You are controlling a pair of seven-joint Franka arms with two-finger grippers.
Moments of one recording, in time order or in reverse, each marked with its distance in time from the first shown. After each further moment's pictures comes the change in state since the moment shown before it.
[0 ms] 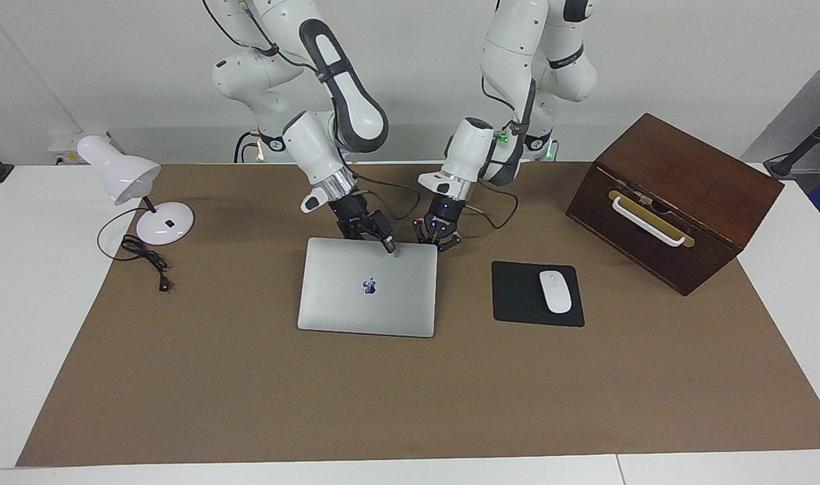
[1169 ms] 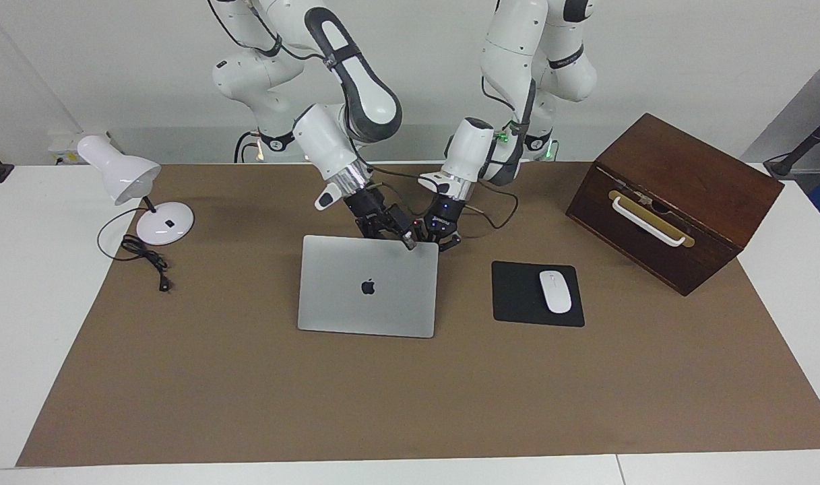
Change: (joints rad) left arm 0.000 0.001 0.000 0.000 0.000 0.001 0.000; right arm 0.015 0.033 0.000 0.154 0.000 0.000 0.065
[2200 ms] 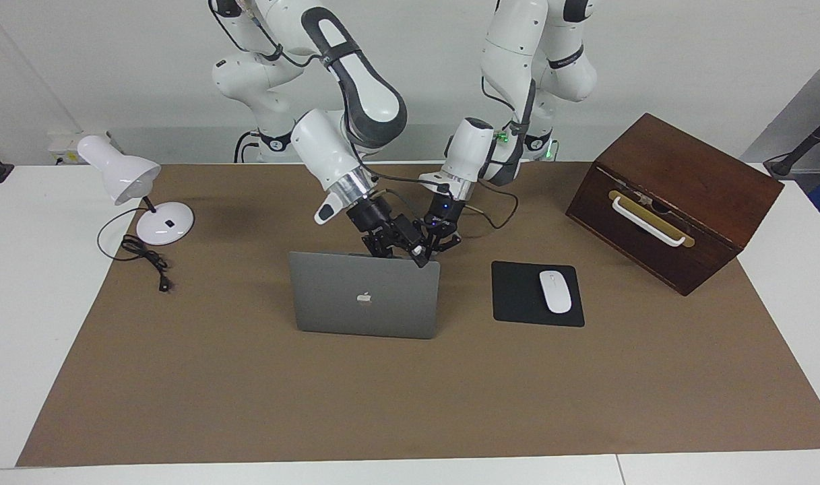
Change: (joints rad) left arm 0.000 0.000 0.000 0.000 0.000 0.000 0.000; right arm -0.053 0.110 -0.003 0.248 -0.039 -0.001 0.000
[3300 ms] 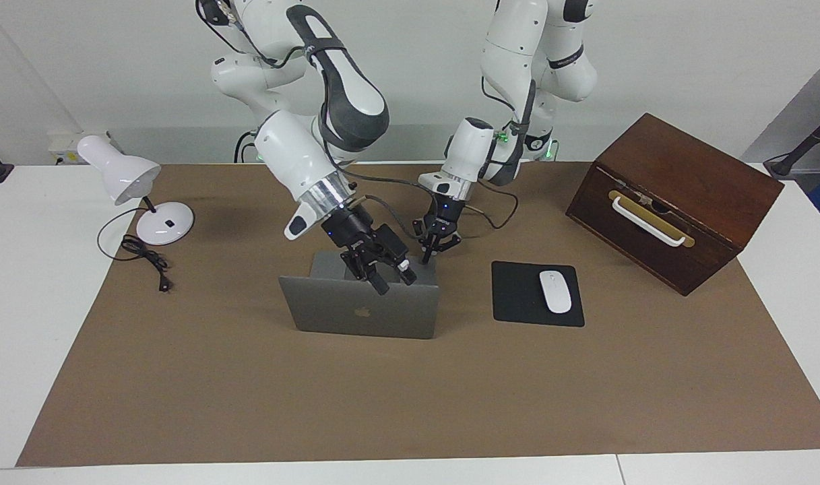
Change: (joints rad) left arm 0.000 0.000 0.000 0.000 0.000 0.000 0.000; right arm -0.139 0.052 -0.006 0.170 -0.419 -0.167 0.283
